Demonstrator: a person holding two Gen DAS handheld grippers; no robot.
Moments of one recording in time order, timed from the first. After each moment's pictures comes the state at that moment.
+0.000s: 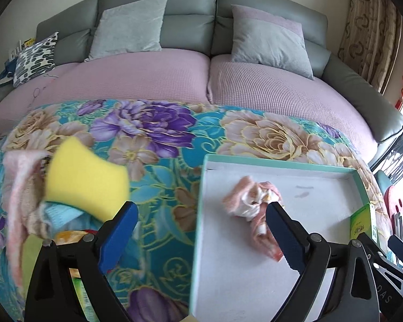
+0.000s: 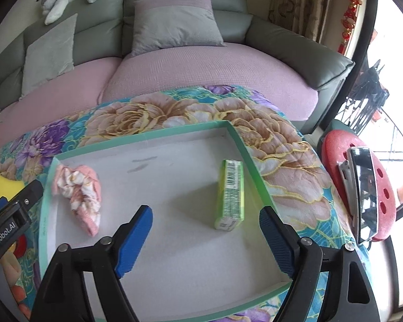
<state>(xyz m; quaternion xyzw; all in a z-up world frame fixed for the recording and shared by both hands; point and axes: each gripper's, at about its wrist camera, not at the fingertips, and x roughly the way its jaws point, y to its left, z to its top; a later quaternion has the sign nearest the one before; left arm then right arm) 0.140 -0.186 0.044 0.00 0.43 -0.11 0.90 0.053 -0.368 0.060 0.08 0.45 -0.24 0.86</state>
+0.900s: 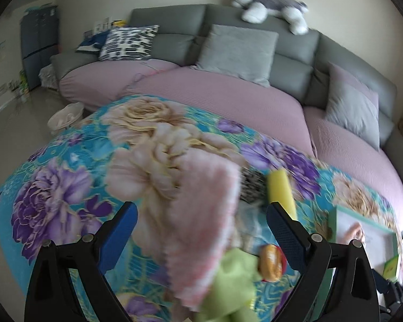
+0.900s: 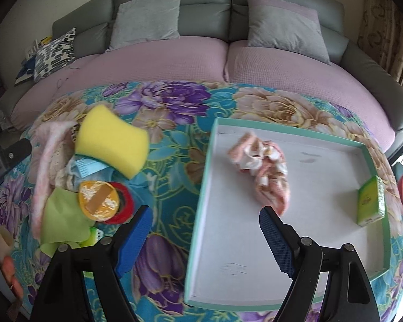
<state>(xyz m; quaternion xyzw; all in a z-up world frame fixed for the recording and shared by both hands) 0.110 0.027 0.076 -0.10 0.37 0.08 0.92 0.092 -0.187 0.053 0.03 0.47 -0.04 0.88</state>
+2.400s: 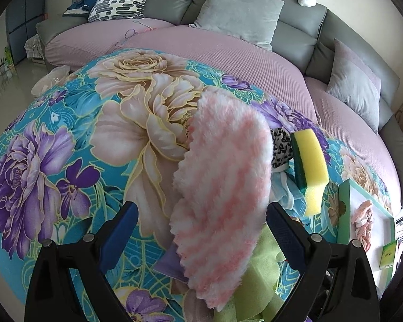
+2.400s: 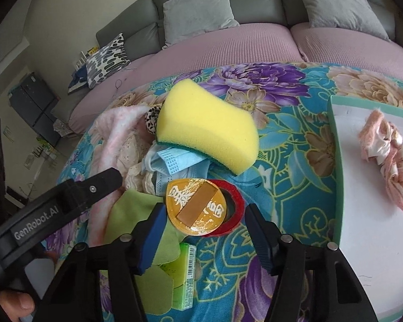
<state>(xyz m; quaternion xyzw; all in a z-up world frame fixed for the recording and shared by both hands) 0.128 0.061 0.029 -0.14 0.46 0.04 0.88 0.120 -0.131 0.009 0.14 0.46 0.13 0.86</state>
